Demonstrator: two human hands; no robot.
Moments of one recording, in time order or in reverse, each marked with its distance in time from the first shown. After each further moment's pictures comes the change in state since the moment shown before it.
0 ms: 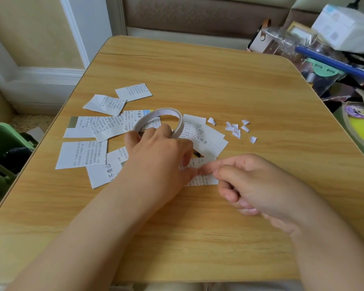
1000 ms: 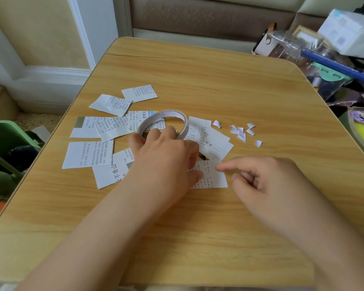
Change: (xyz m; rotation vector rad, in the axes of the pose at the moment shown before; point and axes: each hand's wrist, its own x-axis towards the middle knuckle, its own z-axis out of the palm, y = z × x) left_hand 0.003 0.002 -0.001 -0.009 -0.059 -0.060; right_hand -0.016 0.004 -0.007 -0.697 0.302 -0.359
